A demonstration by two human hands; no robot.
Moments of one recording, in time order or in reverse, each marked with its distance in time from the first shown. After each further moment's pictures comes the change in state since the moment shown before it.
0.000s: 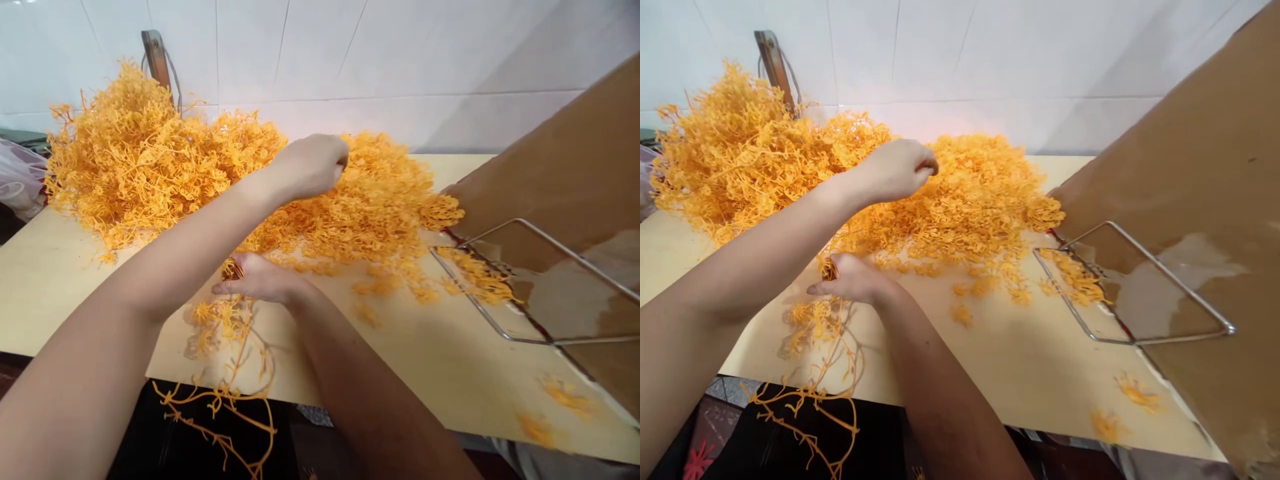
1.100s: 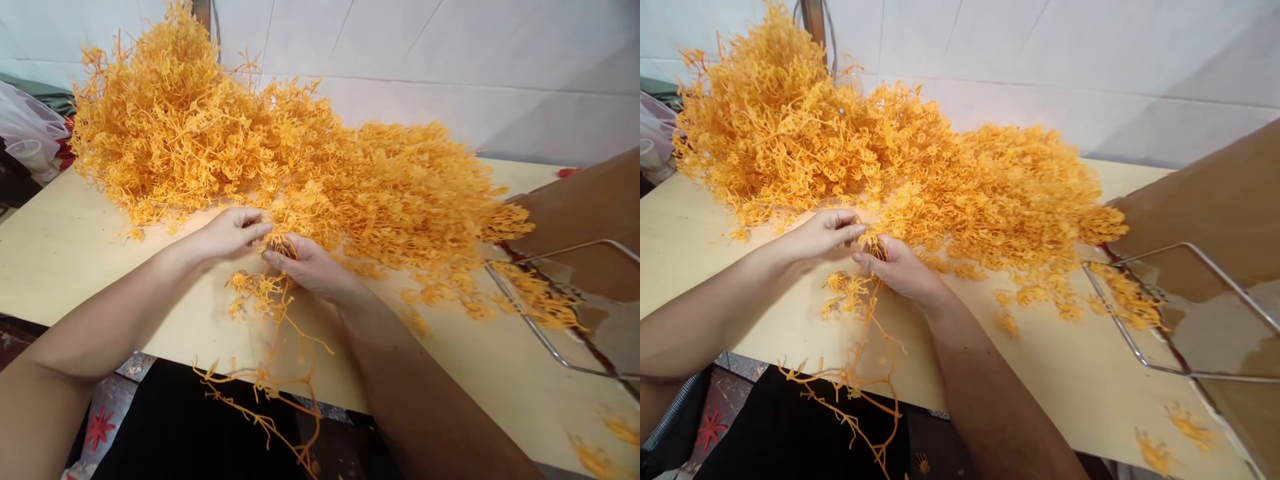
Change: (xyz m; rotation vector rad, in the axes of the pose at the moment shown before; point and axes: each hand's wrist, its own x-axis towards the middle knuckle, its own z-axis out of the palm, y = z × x) left_hand -0.167 -0.048 -0.044 -0.473 -0.111 -0.493; right_hand -0.001 0.002 0.006 0.200 0.172 -0.050
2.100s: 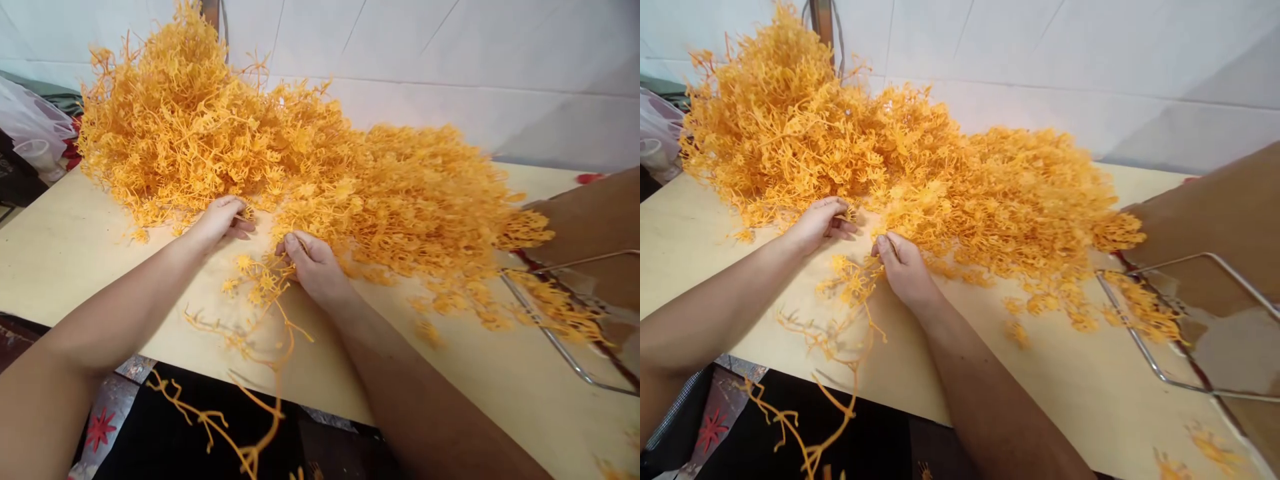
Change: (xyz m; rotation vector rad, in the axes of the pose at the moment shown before) left_hand 0.017 -0.022 -0.005 -0.577 0.314 -0.274; right_hand 0.004 0.008 0.008 -0.094 0.274 -0.006
